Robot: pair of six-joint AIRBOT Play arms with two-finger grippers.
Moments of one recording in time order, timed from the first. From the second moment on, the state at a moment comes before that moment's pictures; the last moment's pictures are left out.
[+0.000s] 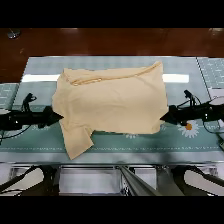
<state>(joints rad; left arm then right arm) 0.44 -1.21 0.57 0.65 -1.13 -1.07 -0.32 -1.28 0.72 -0.82 1.24 1.25</state>
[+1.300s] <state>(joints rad) 0.27 -0.67 1.97 1.28 -1.35 -1.48 -0.29 -0.70 1.91 -1.11 1.44 1.48</state>
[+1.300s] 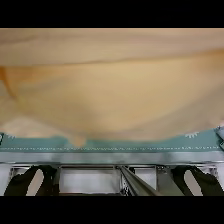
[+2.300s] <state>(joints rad) 0.11 -1.33 1.30 1.23 -0.79 -1.63 -0.18 -1.58 1.50 -0.72 0.99 1.28</state>
